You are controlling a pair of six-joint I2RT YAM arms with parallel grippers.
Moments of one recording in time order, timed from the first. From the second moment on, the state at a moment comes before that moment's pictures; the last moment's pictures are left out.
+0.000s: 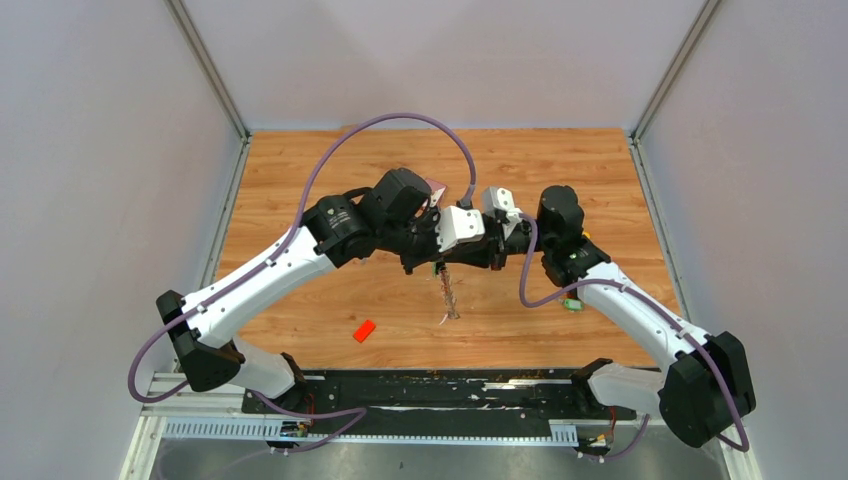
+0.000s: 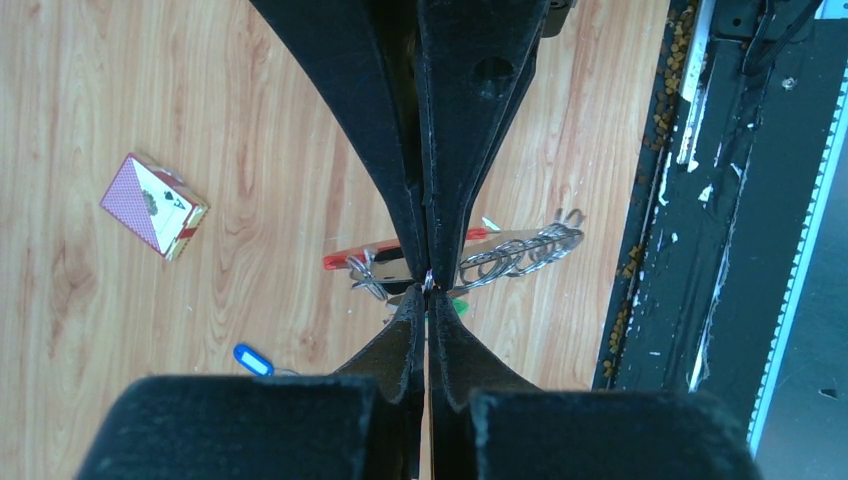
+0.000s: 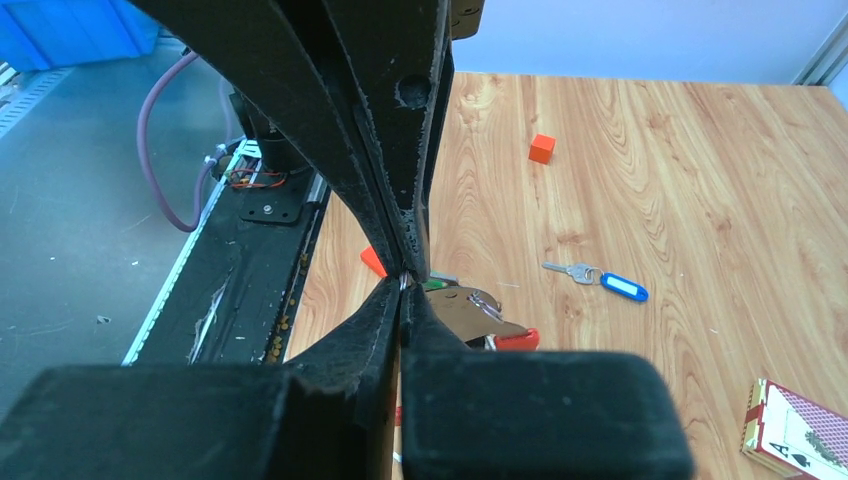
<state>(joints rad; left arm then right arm) -0.96 1.42 1.59 -0.94 0.23 0.42 0.50 1.18 0.82 0.30 -1.16 -0.09</state>
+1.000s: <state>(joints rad) -0.94 1.18 1.20 -0.58 0.32 0.58 0.47 1.15 0.82 0.22 -1.15 -0.13</state>
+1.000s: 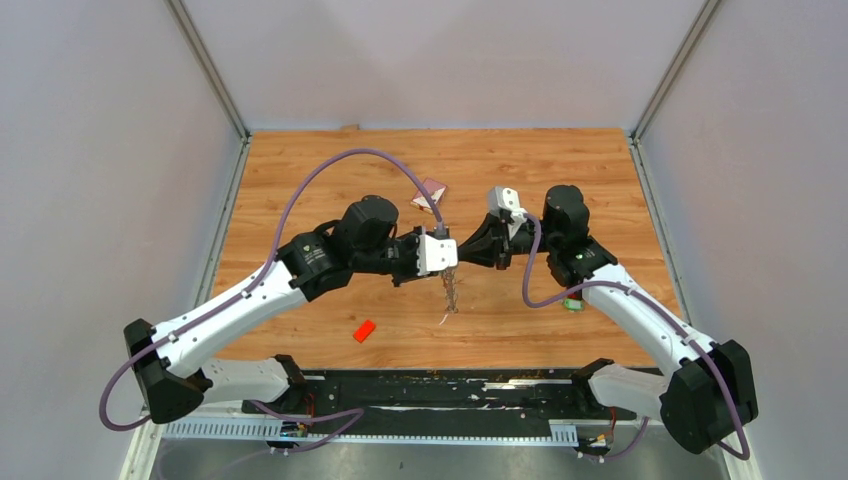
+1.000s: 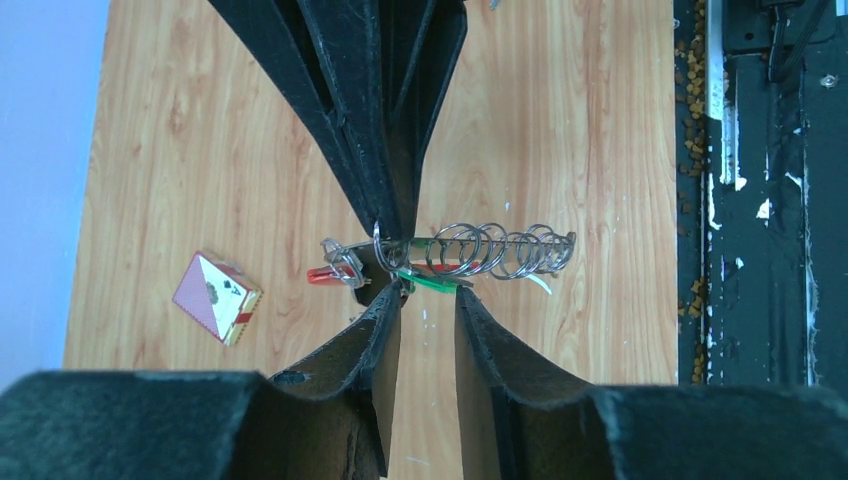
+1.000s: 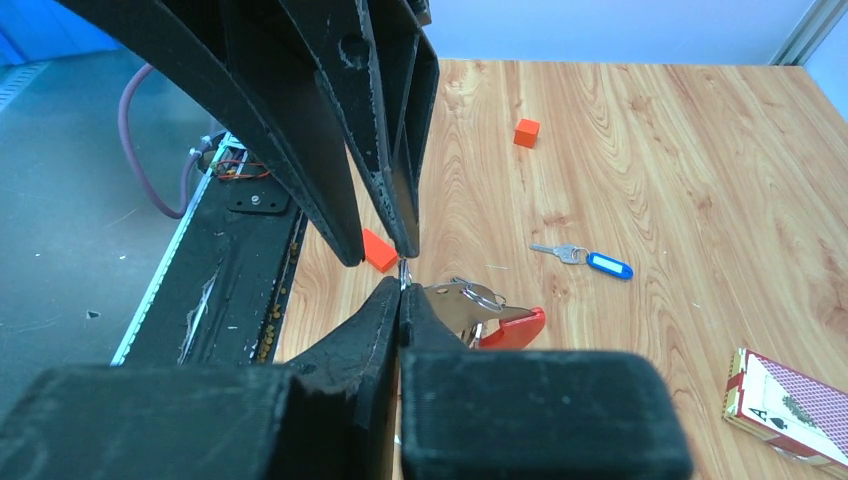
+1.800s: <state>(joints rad) -0.94 1.20 1.18 -0.51 0.29 0.57 0.46 1.15 0.82 0.21 -1.15 -0.14</state>
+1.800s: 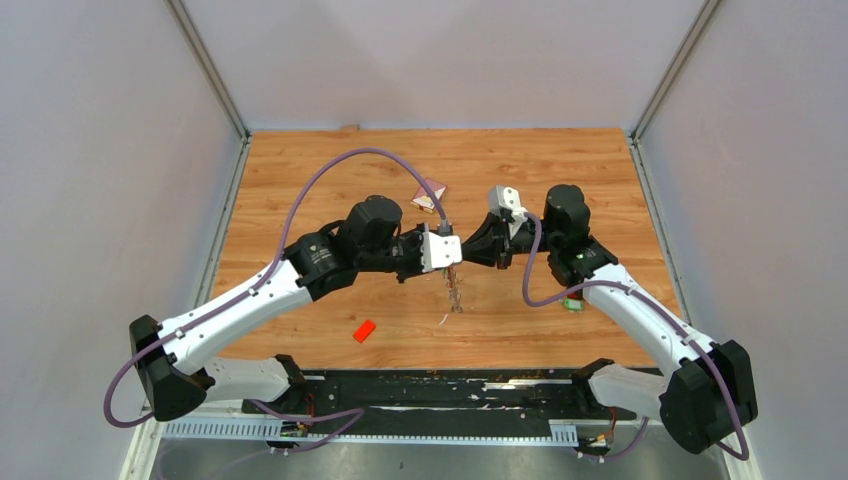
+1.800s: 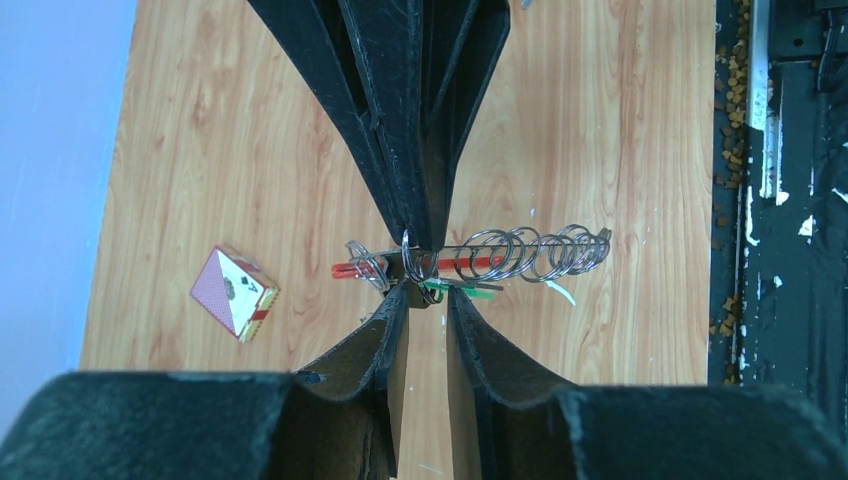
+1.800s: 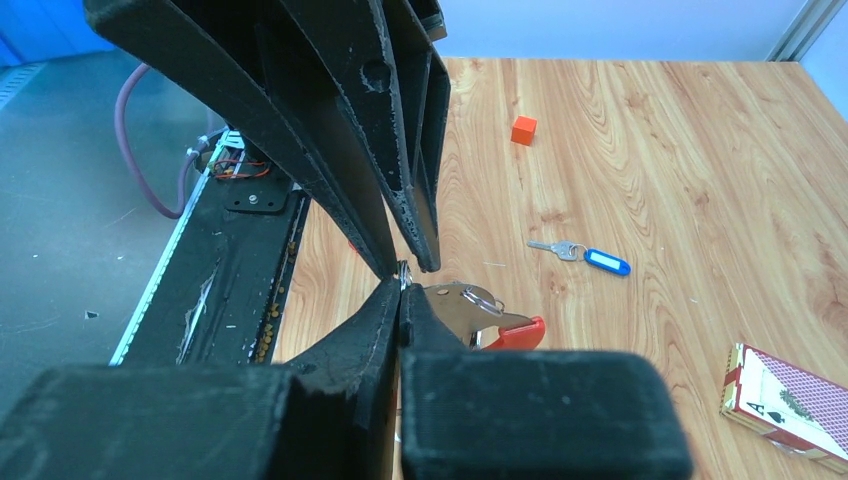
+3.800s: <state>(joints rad) -0.89 1.22 1.21 -0.47 0.26 0.47 0.44 1.16 0.82 0.28 -1.04 -0.01</state>
